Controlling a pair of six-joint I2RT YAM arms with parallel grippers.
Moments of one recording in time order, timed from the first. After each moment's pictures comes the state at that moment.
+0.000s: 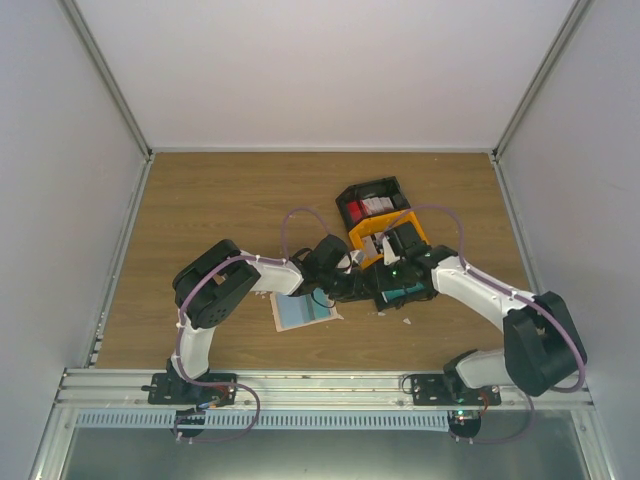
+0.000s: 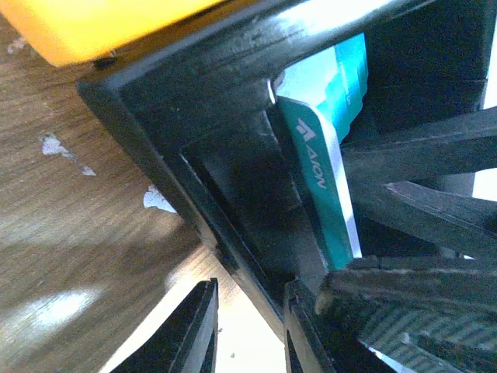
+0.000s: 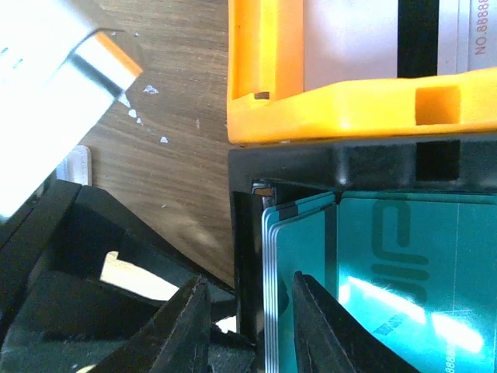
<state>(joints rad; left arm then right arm) -0.85 1.99 1.02 0.21 0.60 -0.87 0.49 1.37 0.78 -0.54 -0.18 0.31</state>
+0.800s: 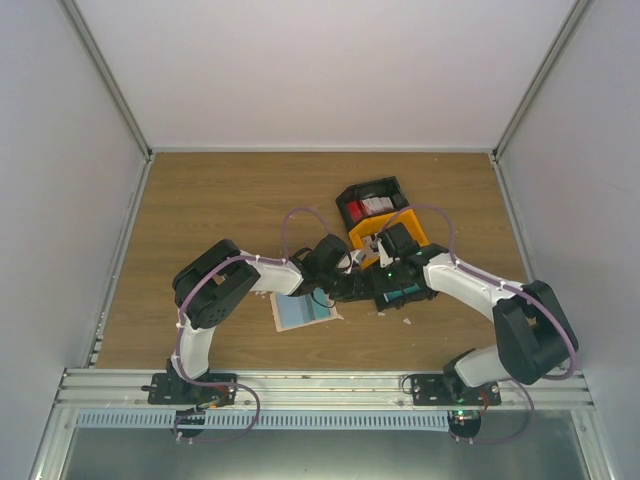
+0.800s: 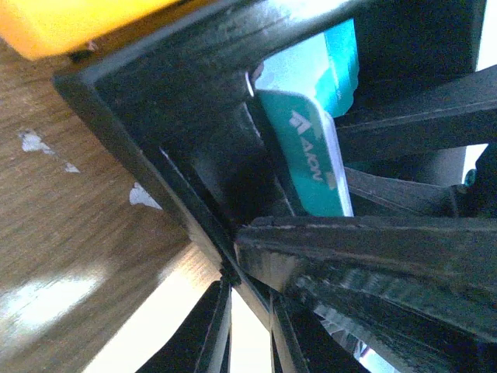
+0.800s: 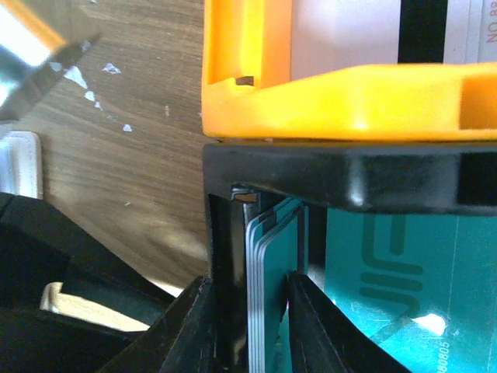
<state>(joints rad) -0.85 1.99 1.02 0.22 0.61 -0.87 0.53 1.44 0.80 -0.55 -0.11 0.28</state>
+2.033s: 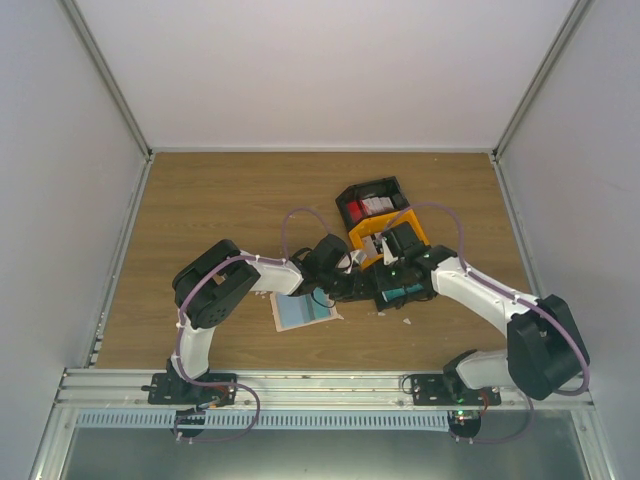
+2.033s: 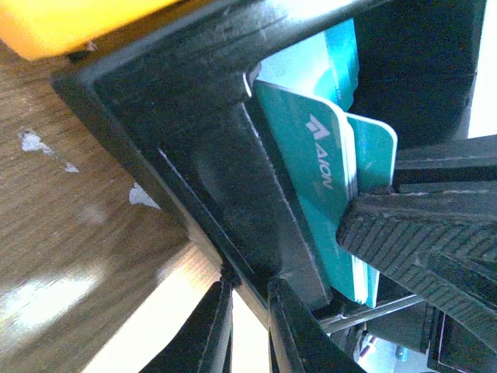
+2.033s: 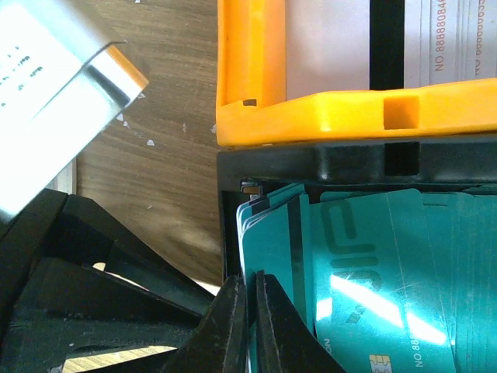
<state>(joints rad) -0.85 1.99 1.02 0.22 0.62 -0.87 0.53 1.35 0.79 -0.57 -0.10 0.31</state>
